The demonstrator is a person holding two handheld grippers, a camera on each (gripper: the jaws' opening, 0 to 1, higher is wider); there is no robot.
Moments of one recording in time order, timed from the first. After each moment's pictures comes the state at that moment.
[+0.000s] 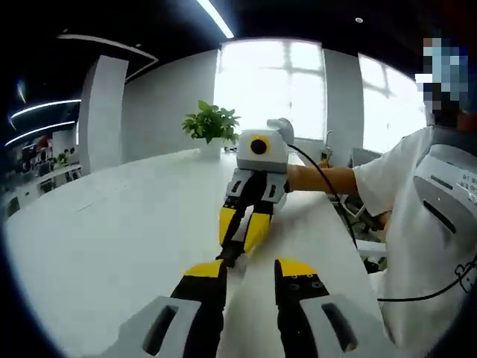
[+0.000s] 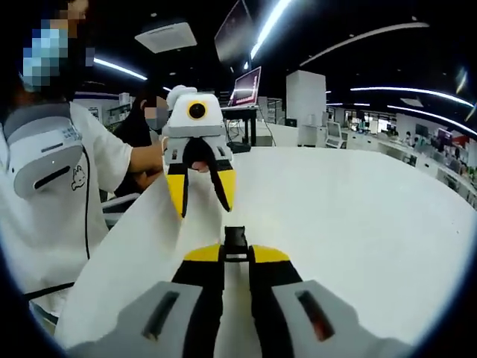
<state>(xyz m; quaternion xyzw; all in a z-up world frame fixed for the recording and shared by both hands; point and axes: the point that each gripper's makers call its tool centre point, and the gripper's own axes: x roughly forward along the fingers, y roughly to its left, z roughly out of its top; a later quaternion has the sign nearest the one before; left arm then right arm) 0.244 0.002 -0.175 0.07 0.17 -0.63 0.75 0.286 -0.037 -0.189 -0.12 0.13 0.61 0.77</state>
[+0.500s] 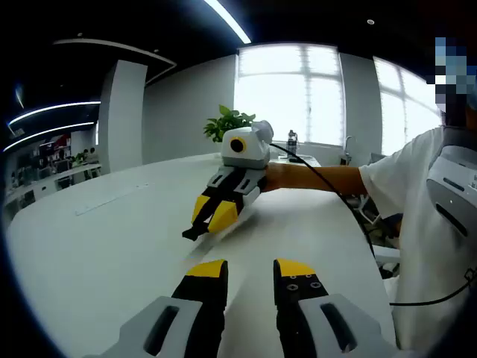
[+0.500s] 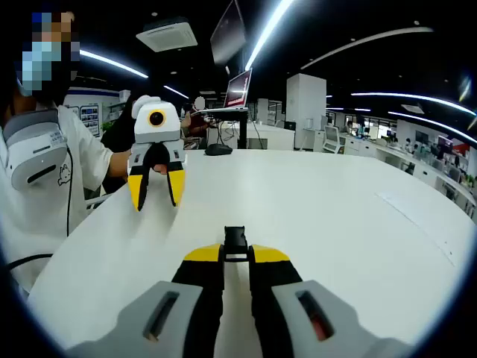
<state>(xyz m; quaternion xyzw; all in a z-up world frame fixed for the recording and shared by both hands) 0.261 0.018 -0.177 0.06 0.16 -0.59 0.79 0.360 -0.043 -0.182 -0.14 0.12 0.61 0.77</state>
